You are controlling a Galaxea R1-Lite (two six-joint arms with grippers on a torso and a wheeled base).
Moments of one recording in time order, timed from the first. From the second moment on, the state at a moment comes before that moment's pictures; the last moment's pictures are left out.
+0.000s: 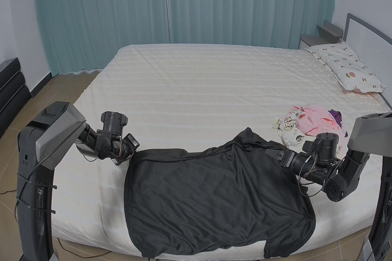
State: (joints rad) left arm -0.14 2.49 -1.40 -0.30 0.02 -0.86; right arm 0.22 2.24 -0.60 -1.23 0.16 0.61
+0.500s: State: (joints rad) left arm -0.10 2.46 -1.39 -0.35 0.02 -0.97; right arm 0.30 2.42 -1.19 -0.75 -0.04 0.78
